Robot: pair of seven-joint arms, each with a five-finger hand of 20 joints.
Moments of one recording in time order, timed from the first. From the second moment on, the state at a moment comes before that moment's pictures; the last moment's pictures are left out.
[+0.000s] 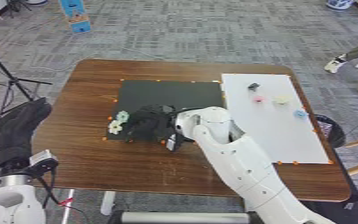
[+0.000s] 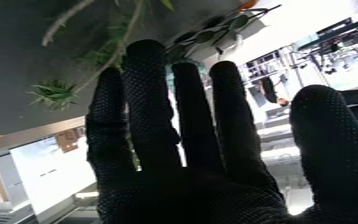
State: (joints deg) left arm 126.6 -54.9 -101.0 -116.3 49.6 25.9 21.1; right arm -65.0 -84.2 55.4 -77.9 -147.3 -28.3 -23.9
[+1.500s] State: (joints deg) left arm 126.6 -55.7 -101.4 -116.3 50.5 25.3 20.7; right arm -64.6 -80.6 52.9 -81.8 -145.1 -27.8 -23.4
